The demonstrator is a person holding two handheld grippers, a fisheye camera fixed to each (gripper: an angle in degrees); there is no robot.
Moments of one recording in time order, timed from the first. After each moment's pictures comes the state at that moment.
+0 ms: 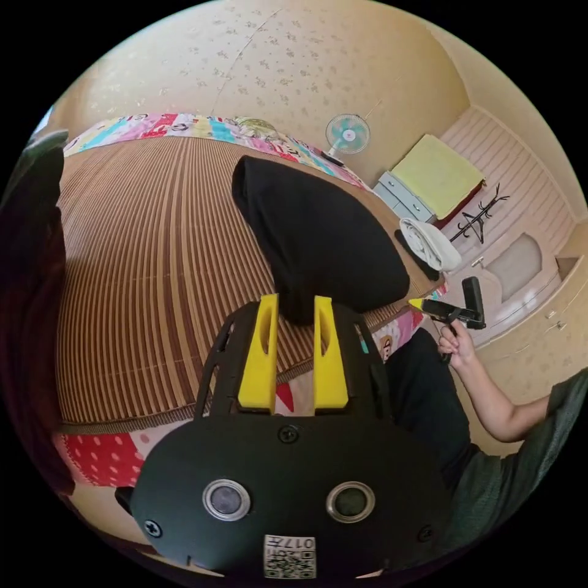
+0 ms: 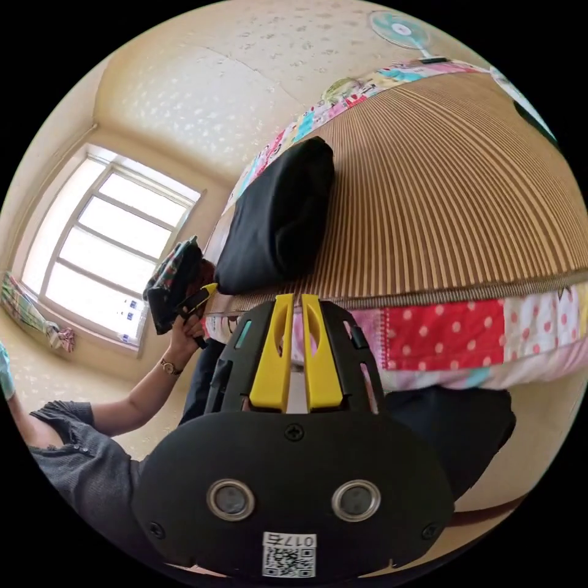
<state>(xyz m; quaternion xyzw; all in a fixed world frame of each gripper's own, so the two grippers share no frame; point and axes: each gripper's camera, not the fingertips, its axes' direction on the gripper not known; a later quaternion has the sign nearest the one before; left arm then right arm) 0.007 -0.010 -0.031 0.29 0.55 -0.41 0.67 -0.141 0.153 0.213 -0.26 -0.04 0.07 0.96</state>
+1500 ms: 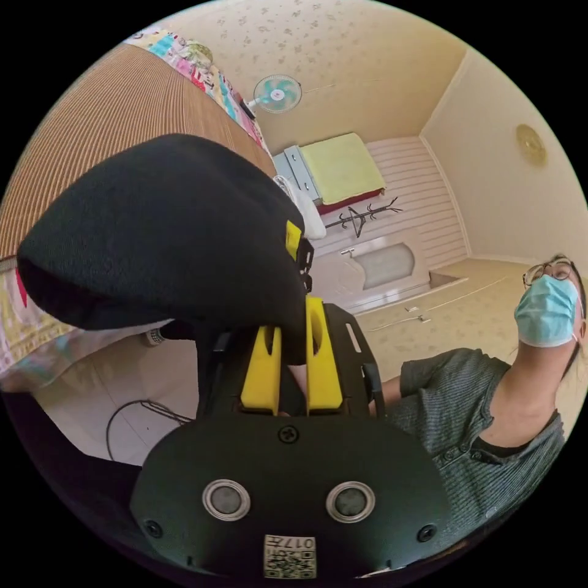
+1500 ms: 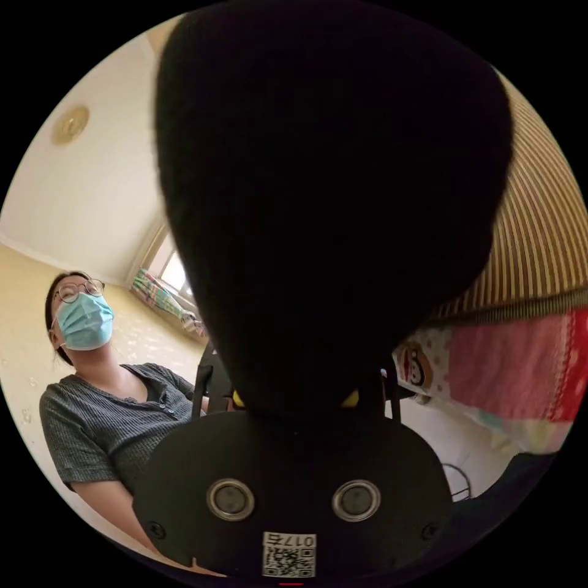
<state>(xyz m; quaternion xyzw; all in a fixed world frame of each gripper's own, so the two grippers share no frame) -0.018 0.089 -0.131 0.31 0.75 -0.24 0.53 -0.174 0.055 0.050 -0.20 -0.38 0.10 0.90</state>
